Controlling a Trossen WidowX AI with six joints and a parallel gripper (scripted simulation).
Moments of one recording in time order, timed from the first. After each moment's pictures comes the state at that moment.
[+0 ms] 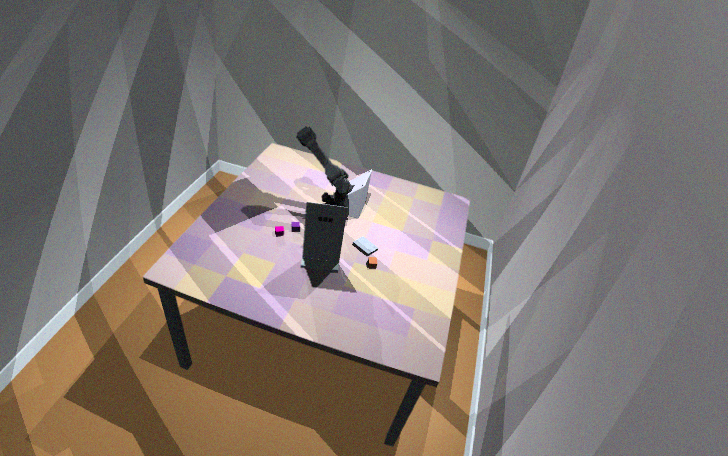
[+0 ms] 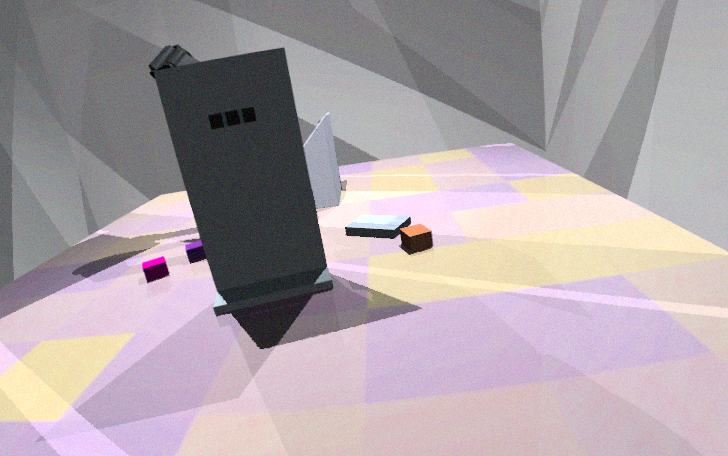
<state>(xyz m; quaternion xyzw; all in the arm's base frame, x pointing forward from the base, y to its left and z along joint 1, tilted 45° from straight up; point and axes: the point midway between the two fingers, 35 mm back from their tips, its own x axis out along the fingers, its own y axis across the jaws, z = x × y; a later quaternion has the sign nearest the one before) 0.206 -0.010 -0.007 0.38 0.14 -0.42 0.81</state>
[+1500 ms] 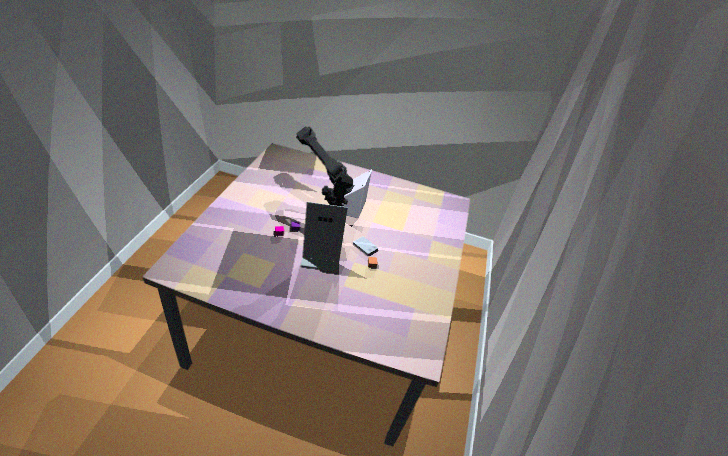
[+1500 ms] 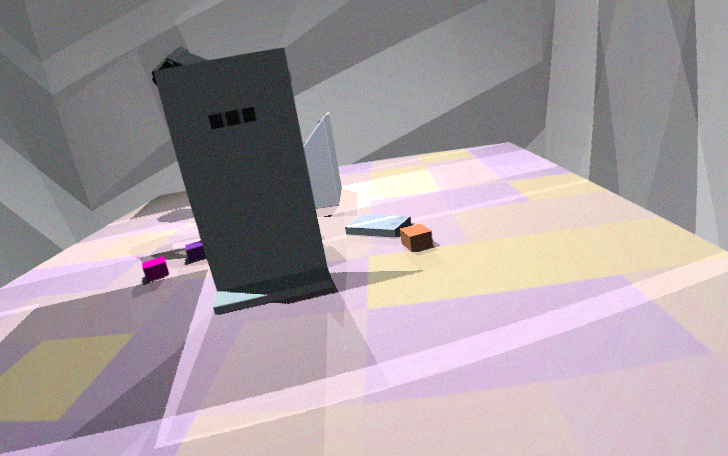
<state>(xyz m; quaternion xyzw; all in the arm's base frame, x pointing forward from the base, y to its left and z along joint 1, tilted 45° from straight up) 0.199 0.008 0.021 0.37 0.14 -0.42 0.81</state>
